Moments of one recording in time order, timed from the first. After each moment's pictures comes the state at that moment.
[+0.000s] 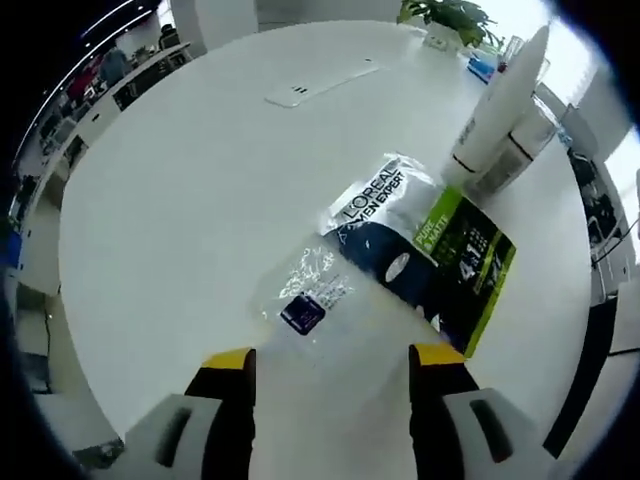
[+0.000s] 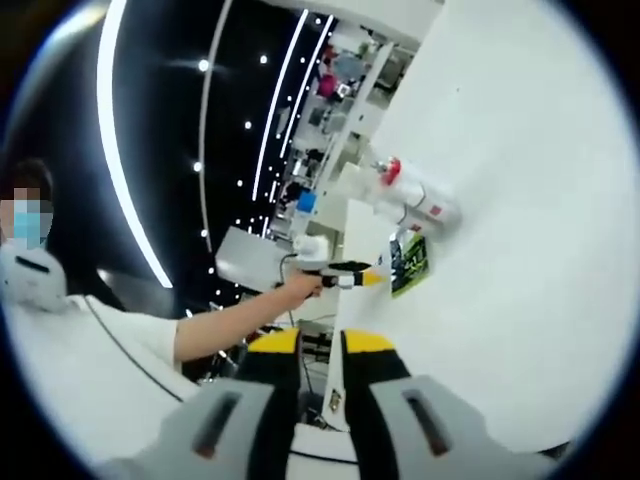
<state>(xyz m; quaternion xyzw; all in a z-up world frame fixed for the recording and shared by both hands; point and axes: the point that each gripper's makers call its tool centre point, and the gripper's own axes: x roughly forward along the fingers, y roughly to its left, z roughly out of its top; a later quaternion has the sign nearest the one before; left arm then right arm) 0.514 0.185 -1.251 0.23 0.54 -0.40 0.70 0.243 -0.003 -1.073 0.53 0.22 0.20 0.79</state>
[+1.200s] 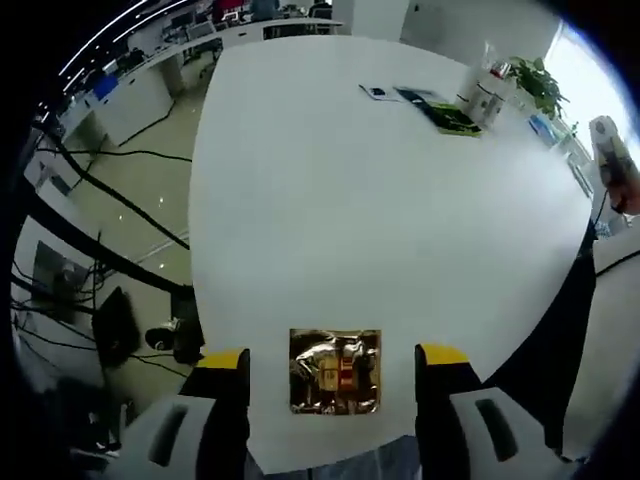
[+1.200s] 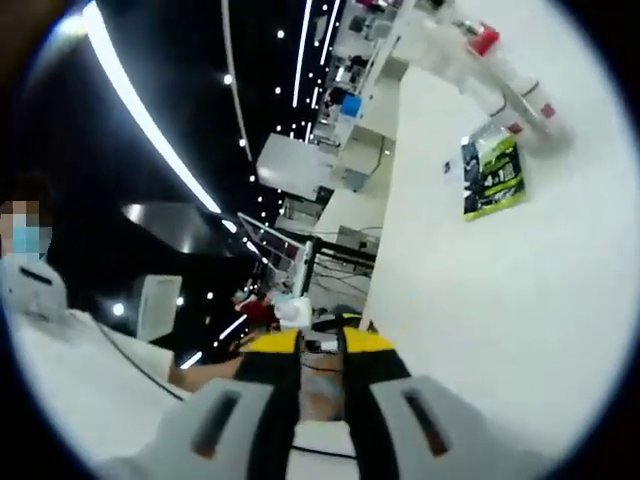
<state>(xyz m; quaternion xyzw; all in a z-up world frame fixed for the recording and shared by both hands) 0.265 0.429 -1.256 0.10 0.58 -0.22 0.78 0.257 0.115 -1.081 0.48 0.34 0.41 0.70</state>
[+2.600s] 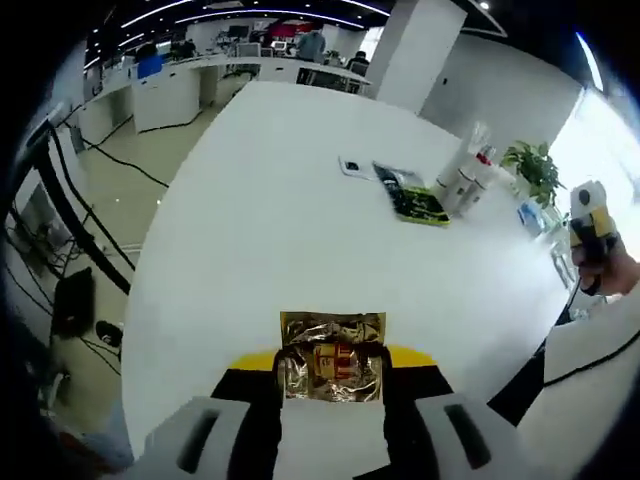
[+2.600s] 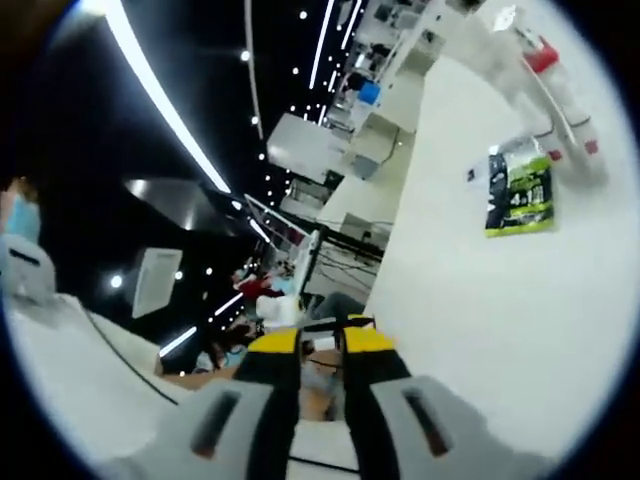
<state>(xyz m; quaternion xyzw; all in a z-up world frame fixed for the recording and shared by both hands) 0.288 0.314 -1.201 -0.08 0.48 -0.22 0.85 0.271 0.133 -1.074 0.43 0.34 0.44 0.71</state>
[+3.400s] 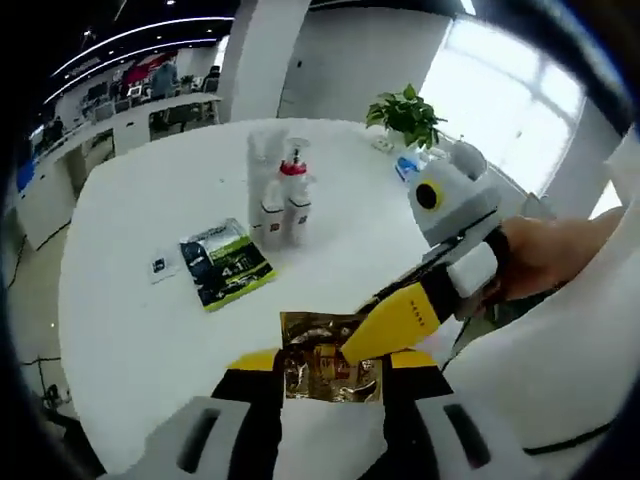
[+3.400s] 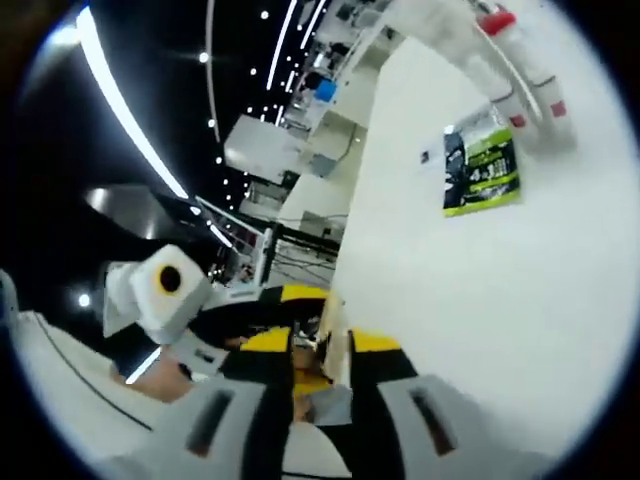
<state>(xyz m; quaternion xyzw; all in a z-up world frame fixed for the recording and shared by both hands) 0.262 0.125 -1.130 0.12 0.43 -0.48 0.76 0.275 0.132 -1.120 0.43 0.40 0.36 0.73</state>
